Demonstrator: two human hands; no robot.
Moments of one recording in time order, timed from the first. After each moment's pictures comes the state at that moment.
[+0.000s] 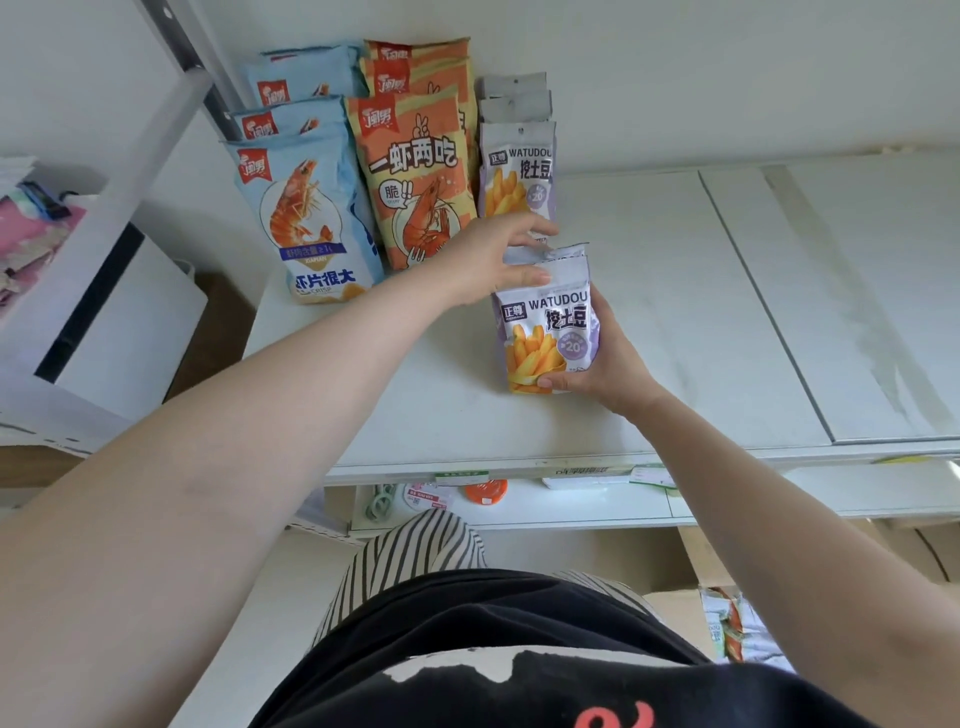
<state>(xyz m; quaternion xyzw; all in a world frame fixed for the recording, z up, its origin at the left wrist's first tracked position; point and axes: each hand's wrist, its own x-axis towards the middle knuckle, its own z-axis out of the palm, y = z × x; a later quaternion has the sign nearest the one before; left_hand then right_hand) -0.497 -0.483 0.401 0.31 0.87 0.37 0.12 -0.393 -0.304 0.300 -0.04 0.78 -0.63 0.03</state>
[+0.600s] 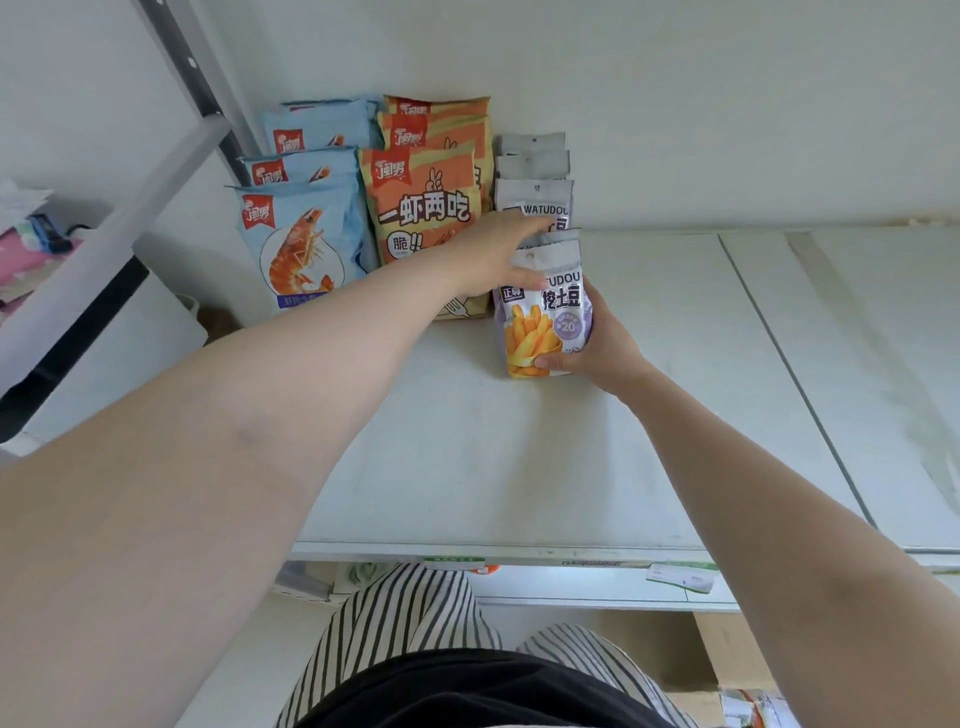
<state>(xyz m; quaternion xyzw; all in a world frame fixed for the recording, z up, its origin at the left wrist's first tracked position) -0.579 -0.473 0.414 0.33 0.93 0.17 0.06 -0.508 -0.290 0.300 -0.02 0.83 -0.56 0.04</state>
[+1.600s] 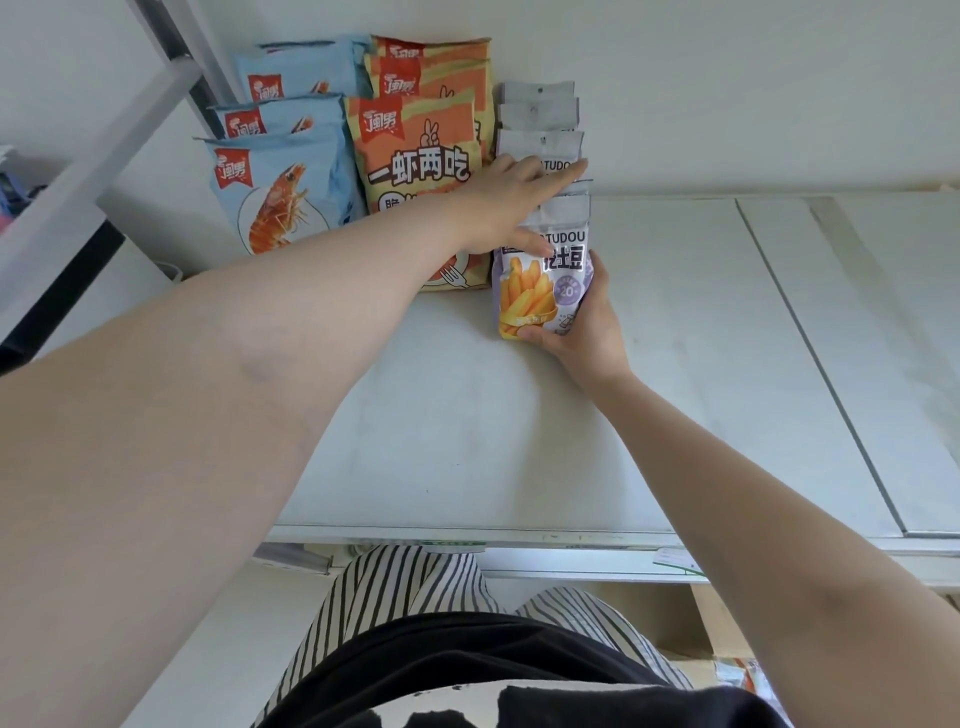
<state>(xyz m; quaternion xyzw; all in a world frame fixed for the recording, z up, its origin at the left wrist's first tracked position) -0.609 -0.468 0.404 0.39 0.92 0.01 0.04 -0.507 -0.323 0.271 0.01 0.83 -0.55 -0.11</state>
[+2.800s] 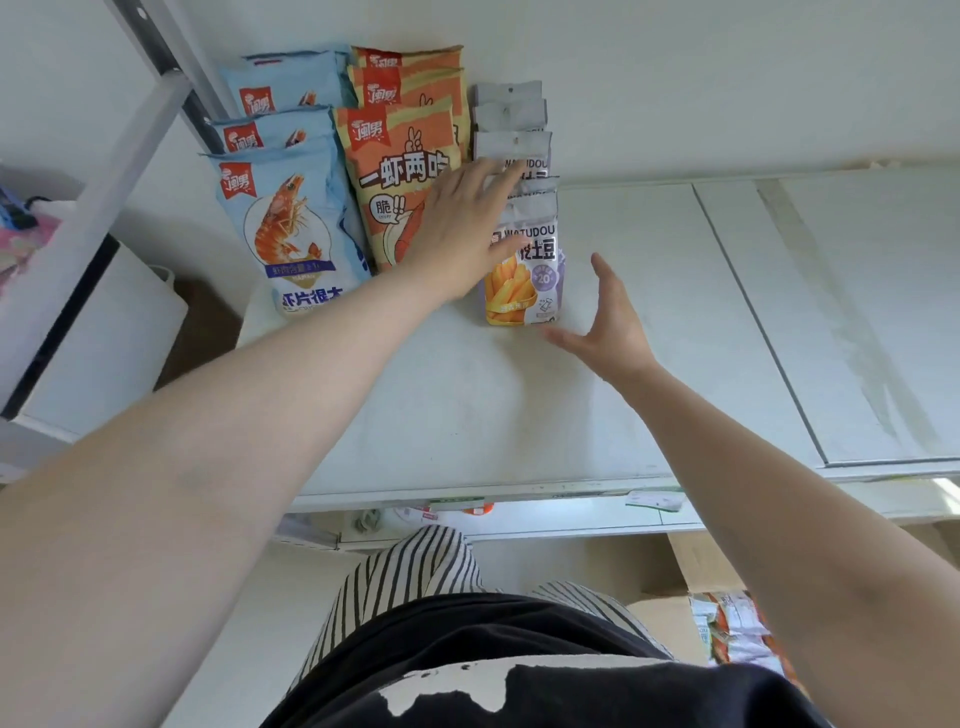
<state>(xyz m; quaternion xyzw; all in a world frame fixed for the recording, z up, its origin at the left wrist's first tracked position) -0.534 -0.490 0.408 0.32 0.93 0.12 -0.13 -0.444 -0.297 0.319 0.08 0.91 -0.41 -0.05</state>
